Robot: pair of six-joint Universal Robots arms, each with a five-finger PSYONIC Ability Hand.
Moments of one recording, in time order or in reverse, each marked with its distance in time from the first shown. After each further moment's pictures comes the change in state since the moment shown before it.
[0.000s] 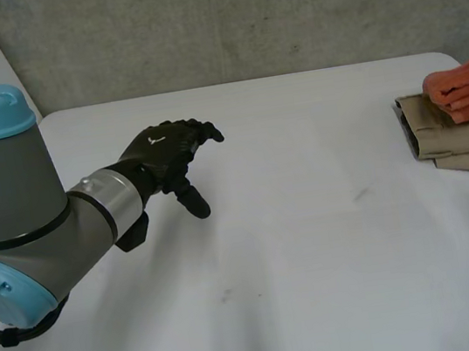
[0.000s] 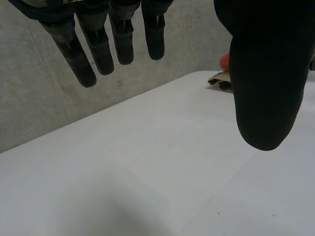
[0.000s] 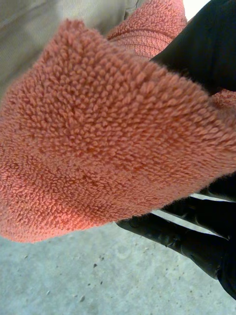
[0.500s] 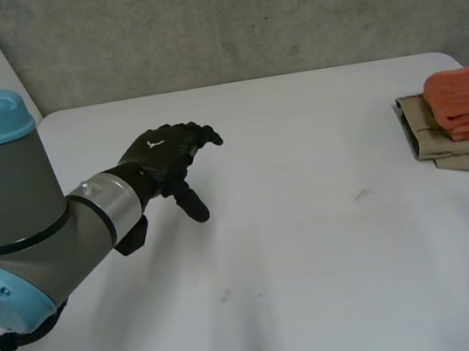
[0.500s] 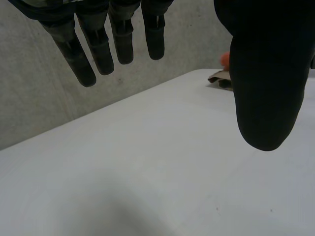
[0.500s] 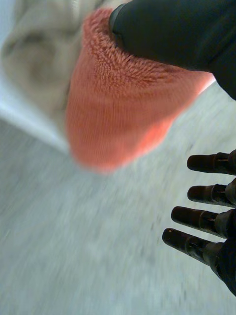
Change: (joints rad) left arm 0.003 0.014 -0.024 0.008 -0.002 0.001; right arm -0.058 -0.171 0.128 0.169 0.243 -0.195; left_hand 0.000 -0.005 0.000 -0.006 -0.006; right_hand -0.693 -0.930 -0.940 -0.960 -0.849
